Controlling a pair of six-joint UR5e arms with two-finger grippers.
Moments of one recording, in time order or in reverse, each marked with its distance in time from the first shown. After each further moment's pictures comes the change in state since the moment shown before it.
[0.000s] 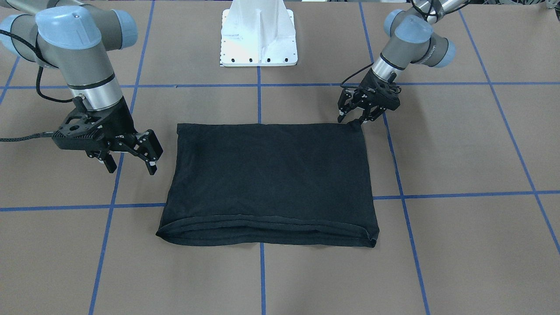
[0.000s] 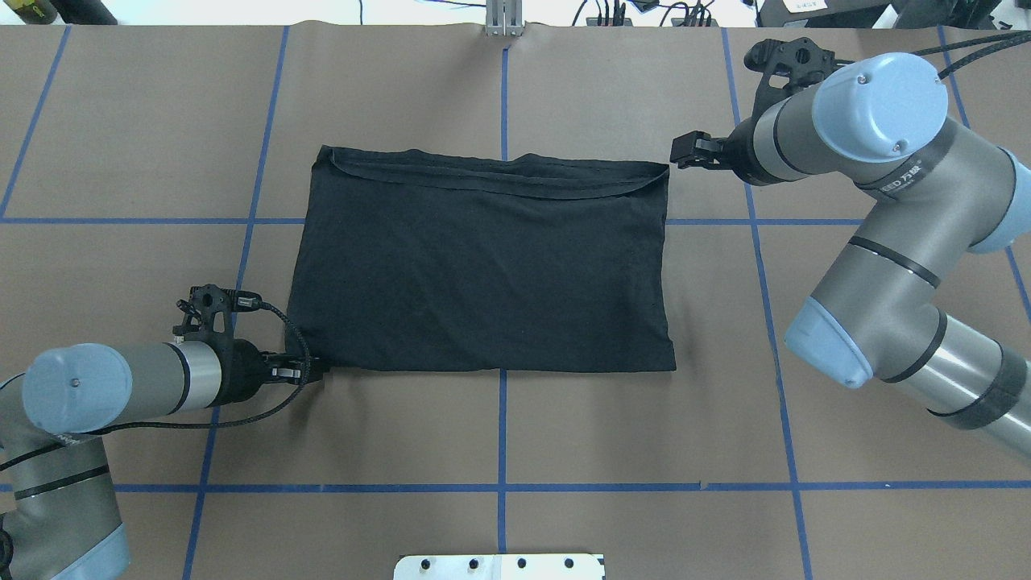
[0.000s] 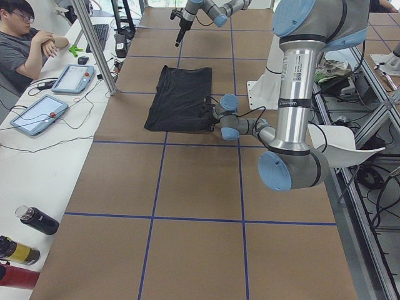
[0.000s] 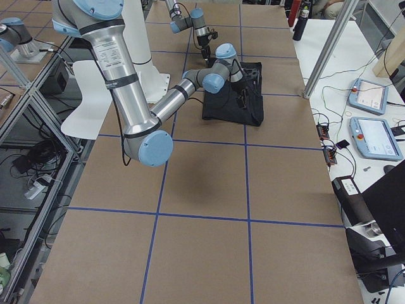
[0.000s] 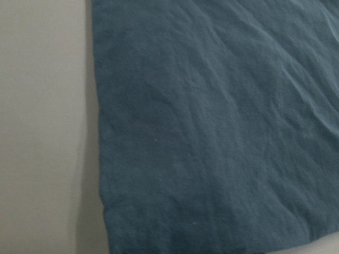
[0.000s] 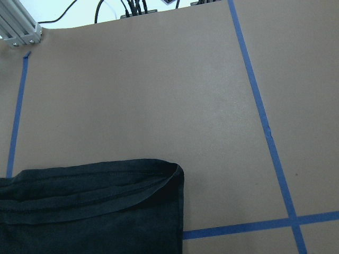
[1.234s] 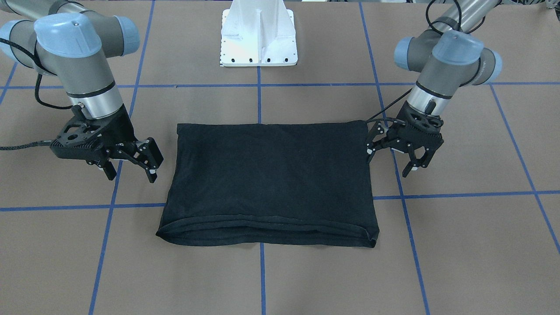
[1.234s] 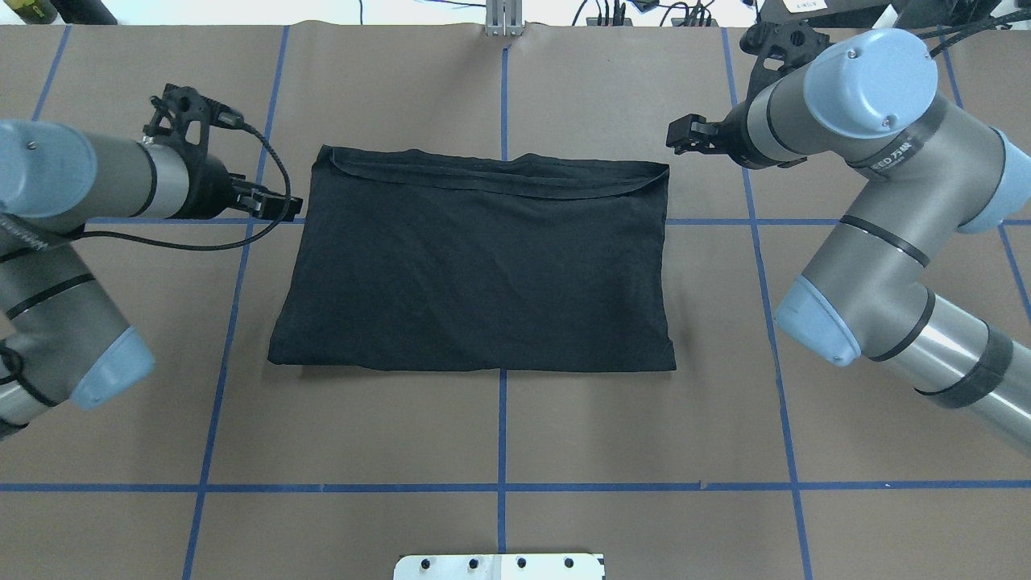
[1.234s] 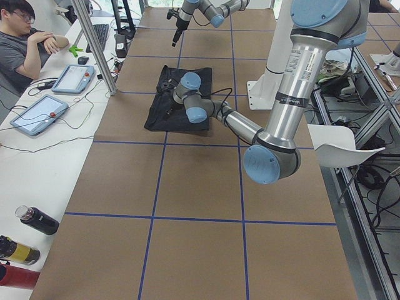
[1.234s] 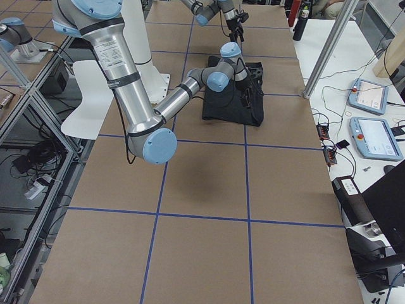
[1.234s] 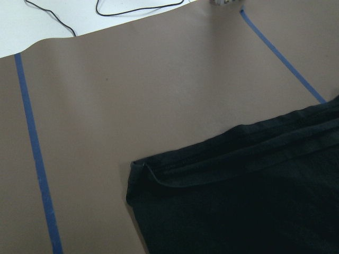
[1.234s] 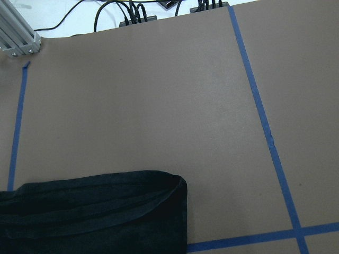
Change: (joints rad) left arm -0.366 -0.157 0.012 0.229 -0.192 0.448; right arm 0.020 0.025 -0.026 -0.004 0.015 0.001
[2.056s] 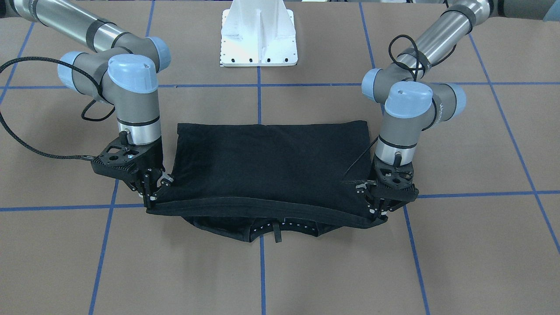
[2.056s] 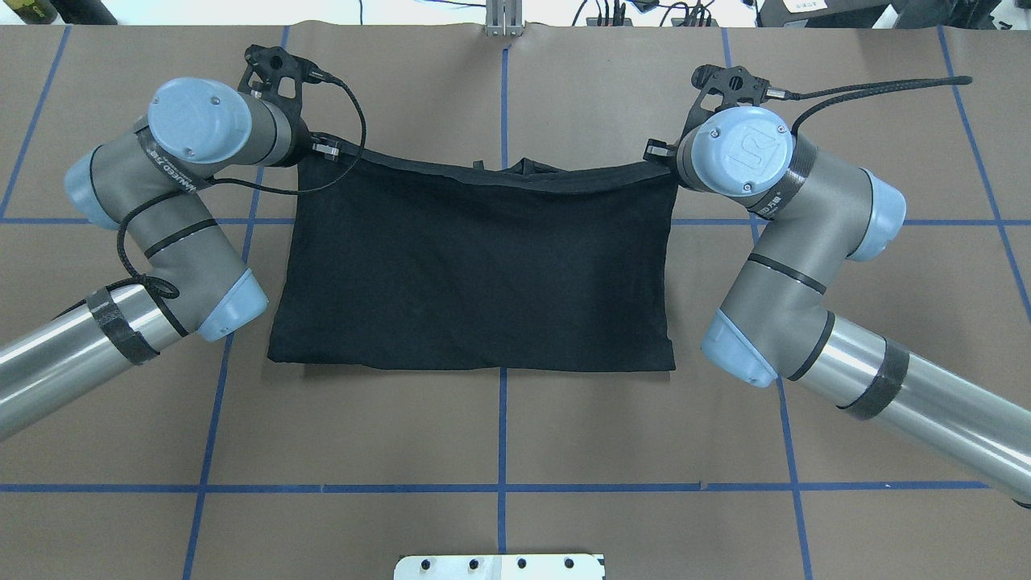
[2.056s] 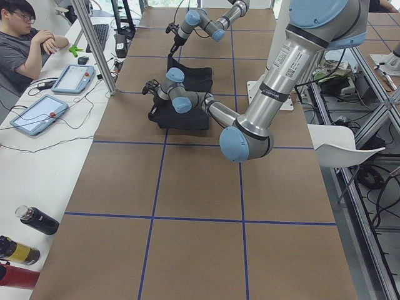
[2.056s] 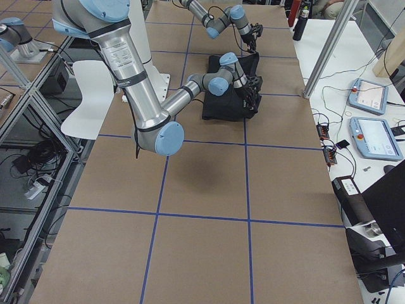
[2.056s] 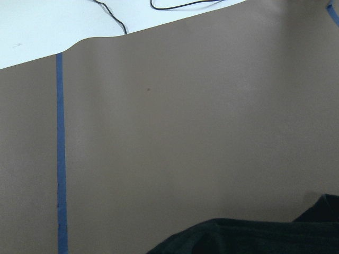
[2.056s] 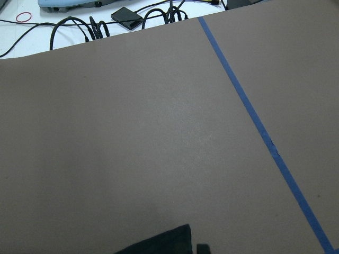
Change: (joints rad) left arm -0.005 -0.326 0.341 0.129 0.201 -0.021; right arm -0.108 0.103 -0.200 0.004 -0.259 0.166
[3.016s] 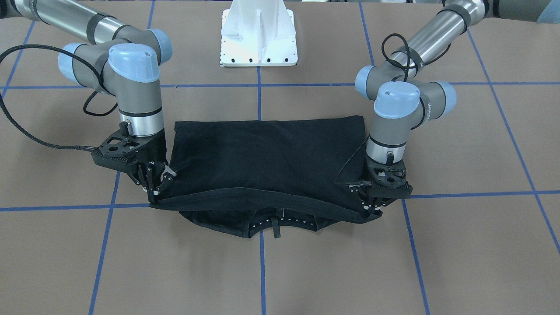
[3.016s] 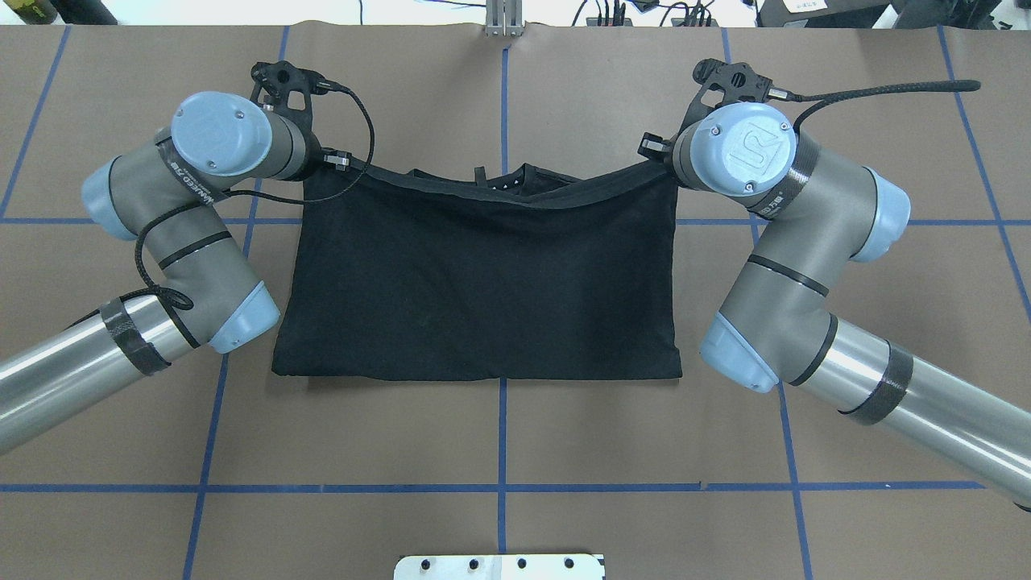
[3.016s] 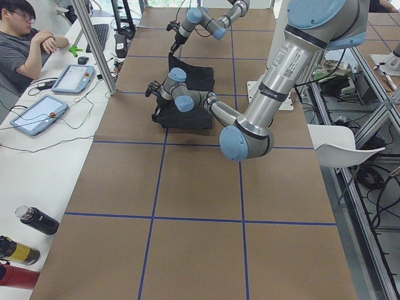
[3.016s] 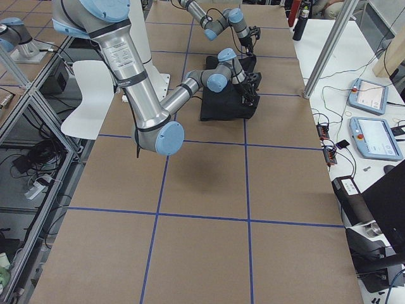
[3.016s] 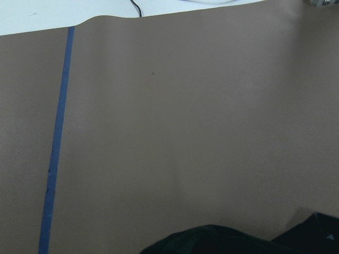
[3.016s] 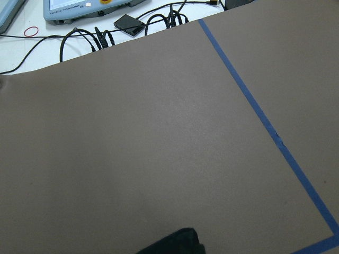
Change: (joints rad) left arm 0.030 -0.014 0.005 0.072 0.011 -0.106; right arm -0.008 0.001 0.036 -0.011 -0.002 0.067
